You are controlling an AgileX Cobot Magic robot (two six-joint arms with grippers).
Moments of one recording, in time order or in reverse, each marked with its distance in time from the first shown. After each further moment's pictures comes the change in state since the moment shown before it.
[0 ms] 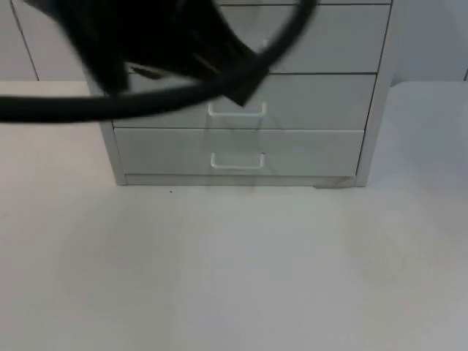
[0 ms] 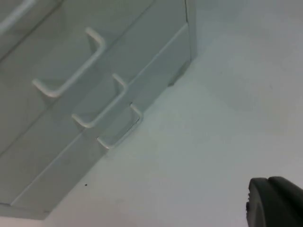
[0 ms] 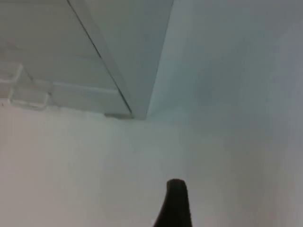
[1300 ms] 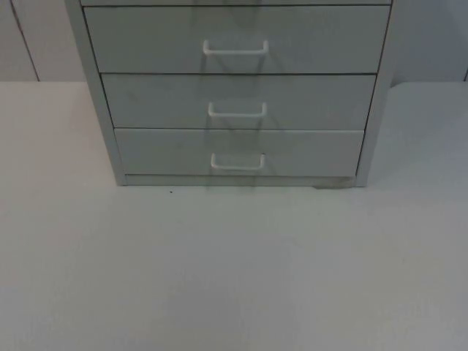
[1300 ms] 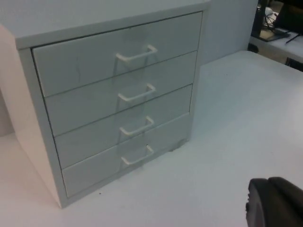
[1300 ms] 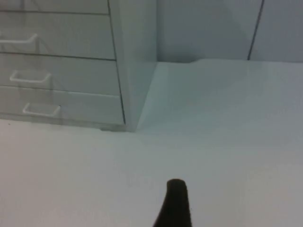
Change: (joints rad) right arm 0.000 -0.956 0.406 -0.149 0.148 0.162; left arm 0.000 -1.139 0.293 -0.047 0.312 -0.103
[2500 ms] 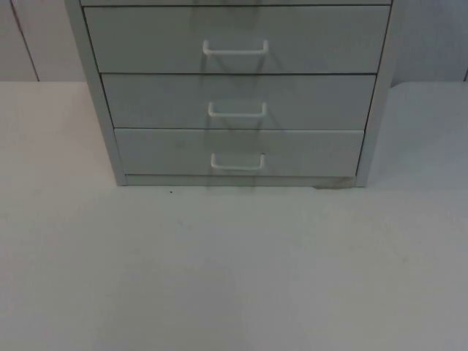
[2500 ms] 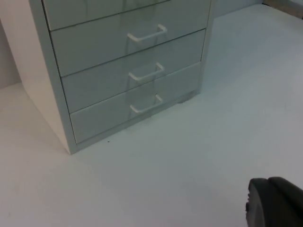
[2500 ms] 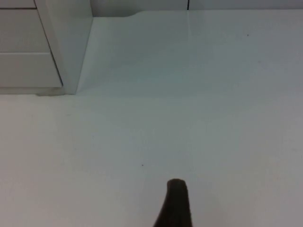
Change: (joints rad) right arm 0.000 -0.081 0.062 -0.202 0.098 0.150; left arm 0.000 -0.106 0.084 0.002 0.139 0.001
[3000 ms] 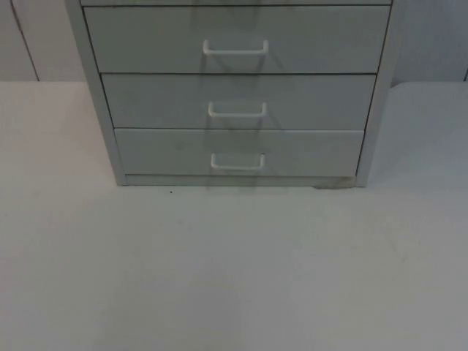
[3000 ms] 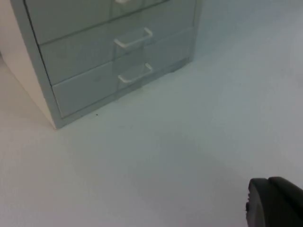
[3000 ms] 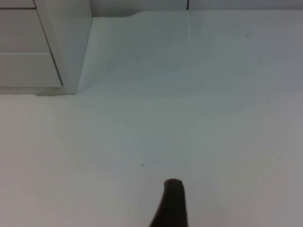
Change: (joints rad) right arm 0.000 0.000 0.000 0.000 0.000 0.000; left arm 0.000 0.000 0.085 -0.050 0.001 0.045
